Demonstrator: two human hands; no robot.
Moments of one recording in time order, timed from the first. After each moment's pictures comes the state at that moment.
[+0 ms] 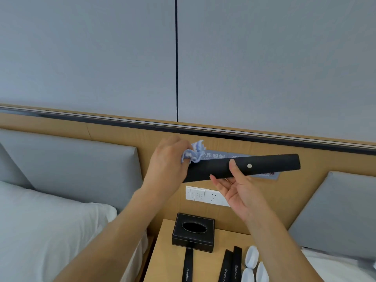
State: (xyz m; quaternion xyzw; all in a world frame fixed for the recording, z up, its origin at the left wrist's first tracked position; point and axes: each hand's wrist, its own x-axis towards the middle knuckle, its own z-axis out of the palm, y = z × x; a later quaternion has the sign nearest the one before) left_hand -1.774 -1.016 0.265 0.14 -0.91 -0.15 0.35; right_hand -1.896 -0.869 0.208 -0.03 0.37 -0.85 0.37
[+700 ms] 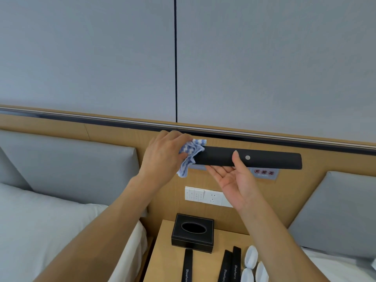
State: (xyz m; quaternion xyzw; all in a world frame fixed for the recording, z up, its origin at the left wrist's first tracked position) left_hand -1.788 -1.042 0.267 0.14 -0.94 -0.06 0.31; right_hand -1.902 -0.885 0.221 -0.03 0.29 -0.88 0.37
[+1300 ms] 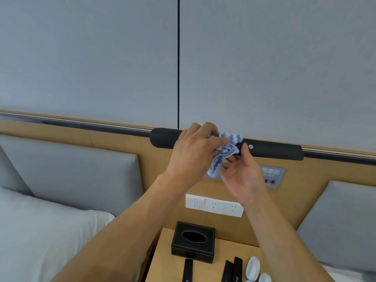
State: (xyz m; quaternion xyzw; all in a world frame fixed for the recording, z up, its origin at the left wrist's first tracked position) left_hand -1.818 -1.001 0.299 0.03 -0.91 -0.02 0.41; right_hand -1.919 -0.893 0.250 -0.15 0.26 -0.88 0.38
